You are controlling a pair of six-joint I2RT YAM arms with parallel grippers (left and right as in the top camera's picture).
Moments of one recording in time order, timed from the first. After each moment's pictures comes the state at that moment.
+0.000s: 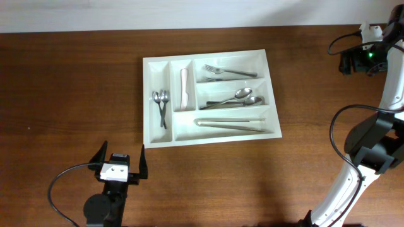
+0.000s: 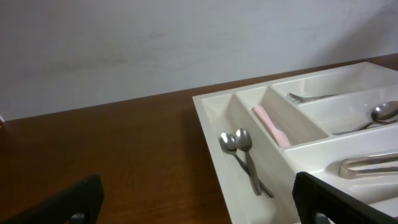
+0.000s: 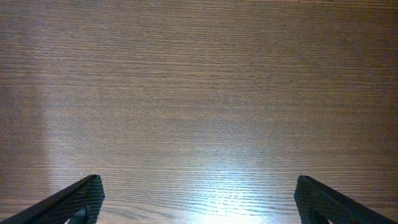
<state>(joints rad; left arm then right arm) -0.03 0.01 0.01 -0.07 0.05 0.14 -0.42 2.29 2.37 -1.31 -0.07 -0.45</state>
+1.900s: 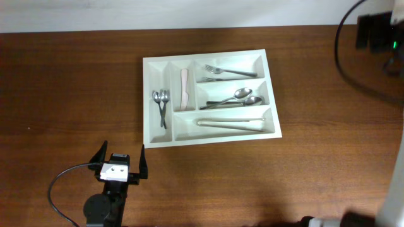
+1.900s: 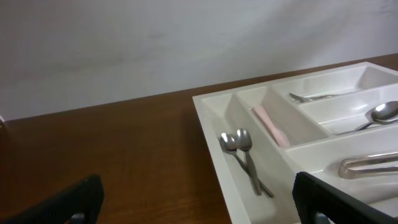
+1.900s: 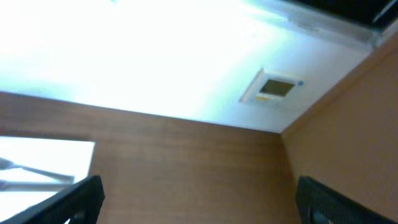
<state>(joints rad) -0.03 0.01 0.01 -0.07 0.05 0.14 -0.27 1.54 1.98 -0.90 -0.09 -0.37</state>
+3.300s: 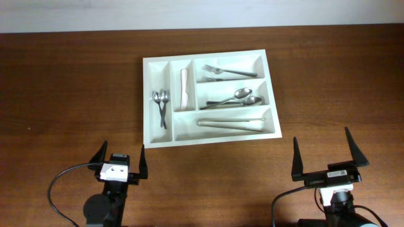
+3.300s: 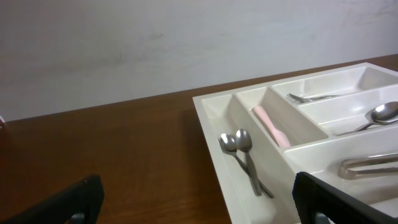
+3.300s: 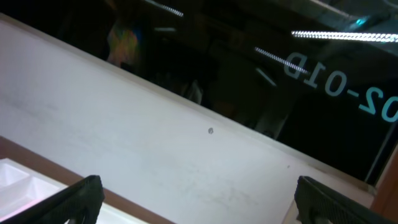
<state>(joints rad) -0.03 0.01 0.01 -0.07 0.05 0.14 -0.06 0.01 0.31 0.09 -0.28 -0.37</state>
